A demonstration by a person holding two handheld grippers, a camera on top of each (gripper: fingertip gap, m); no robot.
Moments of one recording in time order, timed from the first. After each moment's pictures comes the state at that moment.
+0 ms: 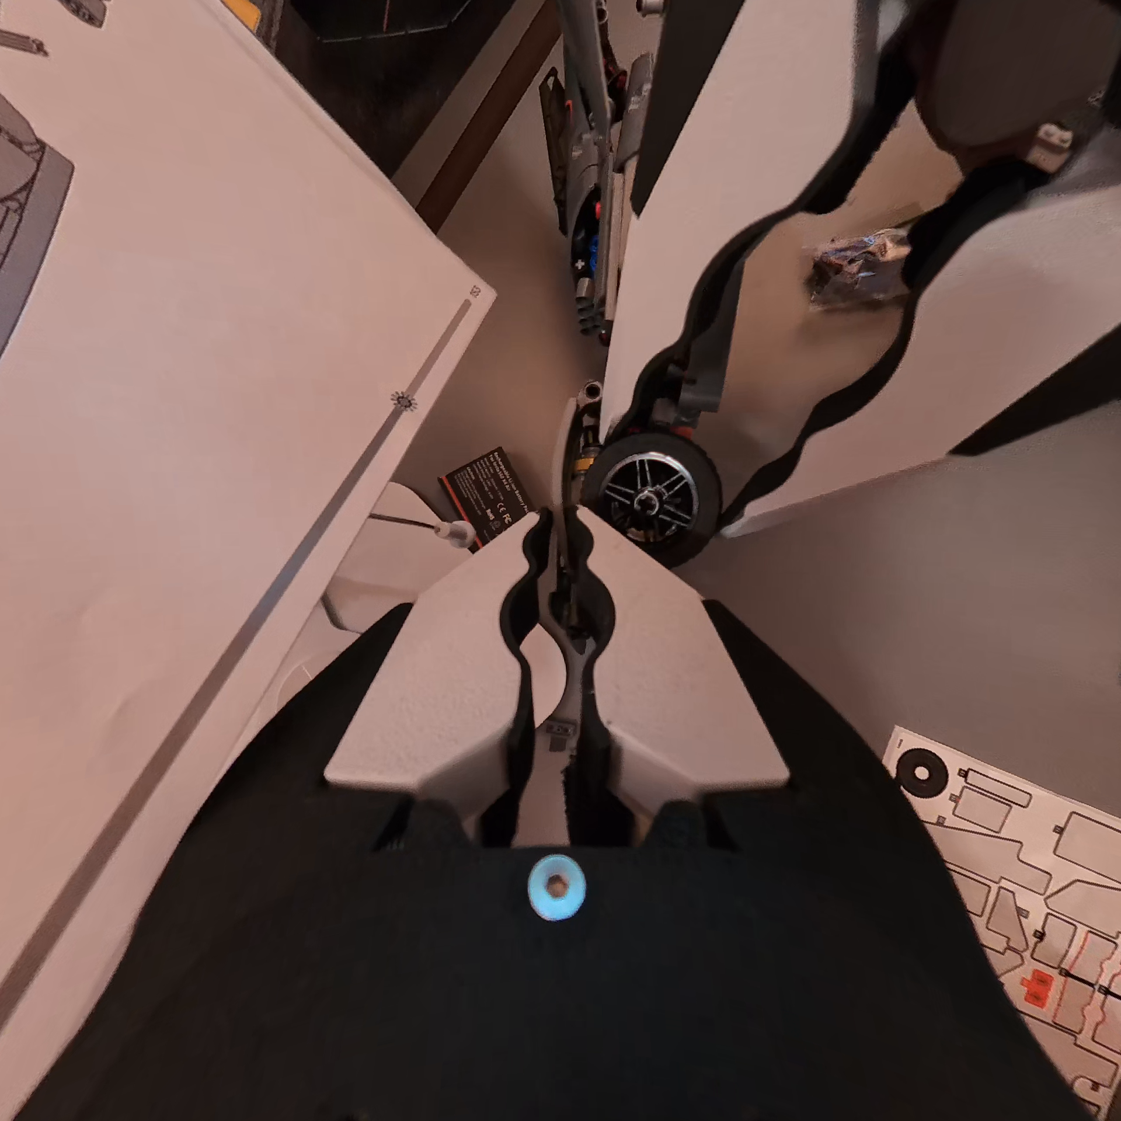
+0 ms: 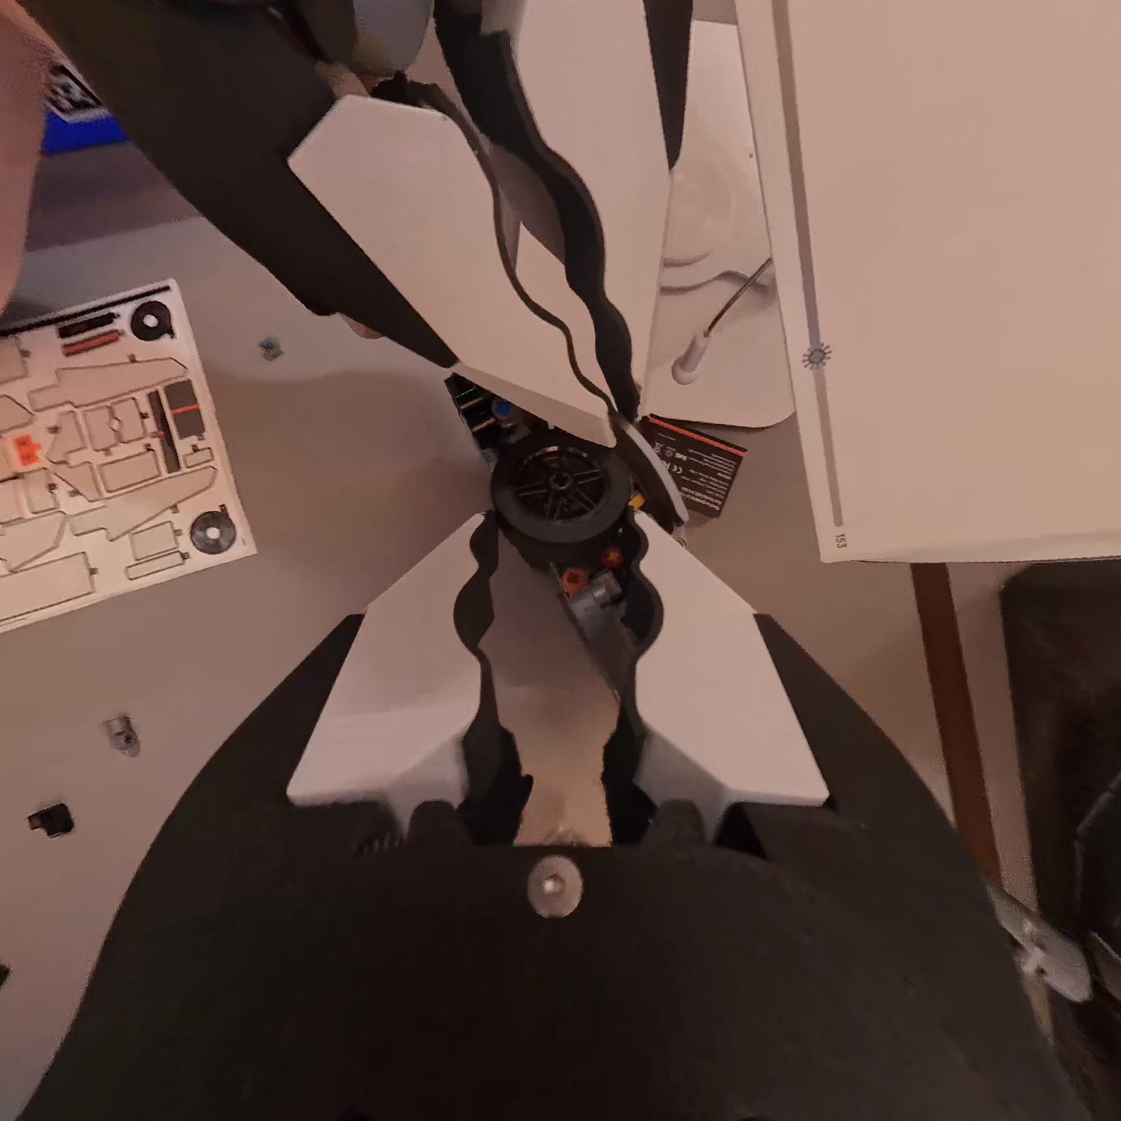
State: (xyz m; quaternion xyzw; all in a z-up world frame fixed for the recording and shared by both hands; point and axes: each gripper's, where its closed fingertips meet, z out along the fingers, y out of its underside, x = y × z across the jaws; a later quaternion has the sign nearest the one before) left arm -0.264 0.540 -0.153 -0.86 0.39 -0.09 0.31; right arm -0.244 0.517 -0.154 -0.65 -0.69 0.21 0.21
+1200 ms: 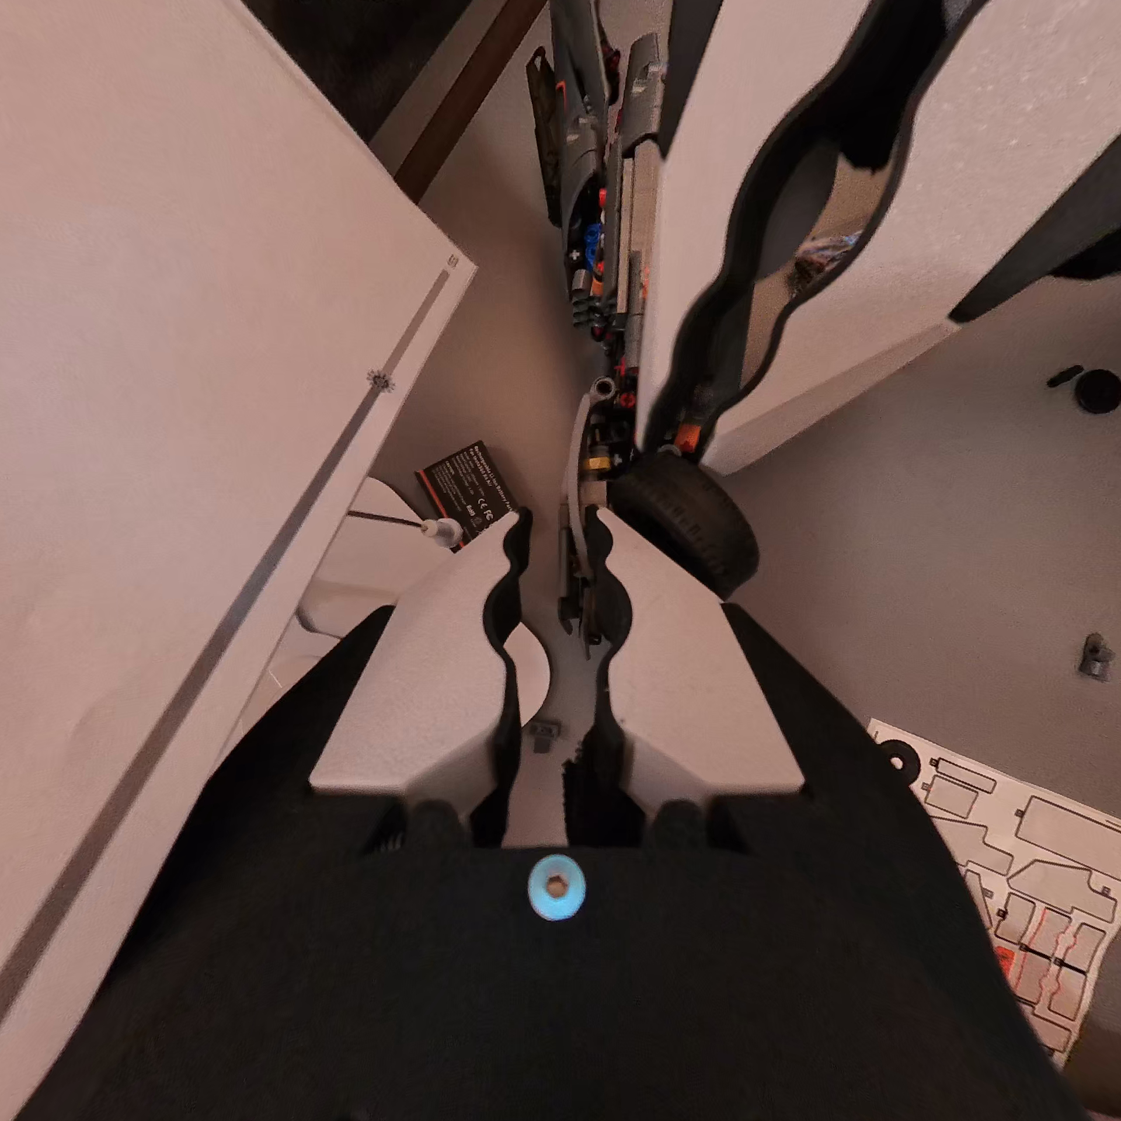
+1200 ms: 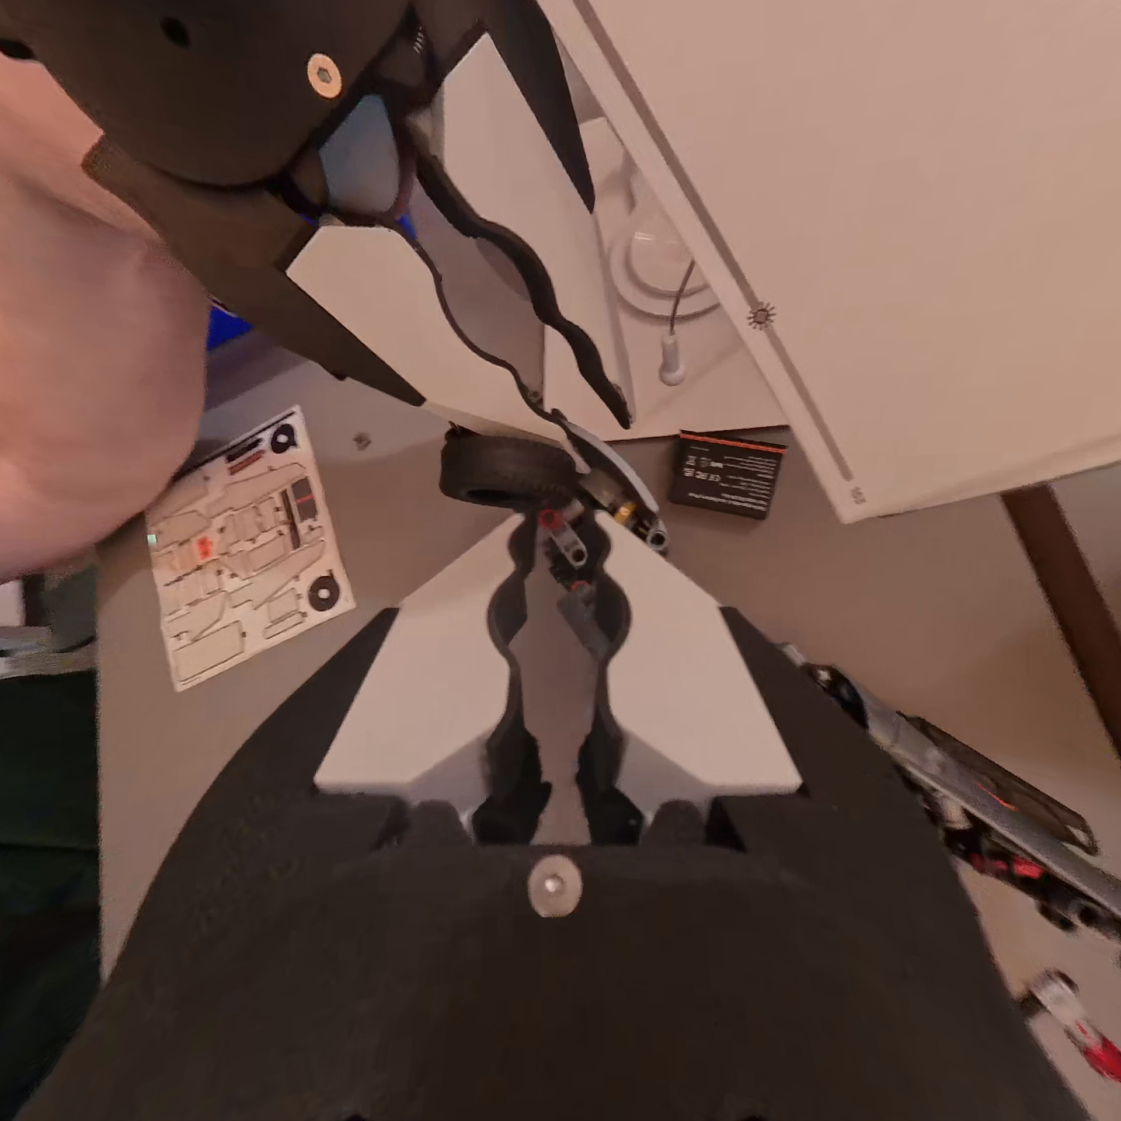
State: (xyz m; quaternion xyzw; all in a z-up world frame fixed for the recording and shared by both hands) left arm -0.262 0.538 -0.160 -0.87 0.38 -0.12 0.29; right arm -0.243 0.516 -0.140 -0.69 -0.61 0.34 0.18
